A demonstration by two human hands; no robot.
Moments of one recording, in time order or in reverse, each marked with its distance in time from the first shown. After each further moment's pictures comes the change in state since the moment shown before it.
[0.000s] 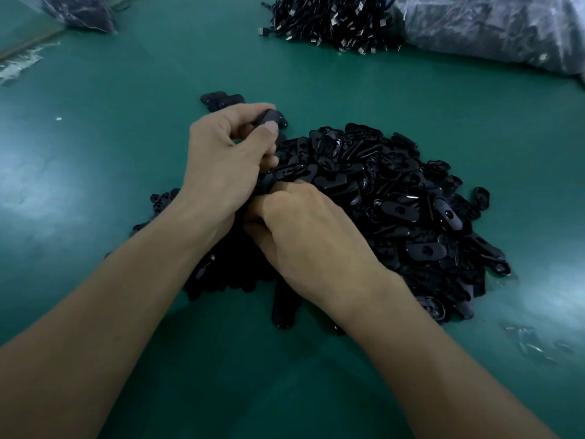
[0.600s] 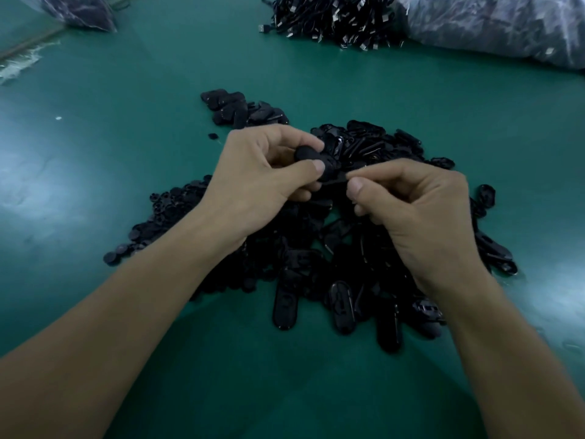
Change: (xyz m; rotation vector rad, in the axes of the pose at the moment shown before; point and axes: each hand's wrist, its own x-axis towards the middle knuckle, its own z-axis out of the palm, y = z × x) left_hand -0.019 0.004 0.008 0.102 -0.302 0.011; right_hand -0.032 0.069 -0.015 0.951 0.471 0.277
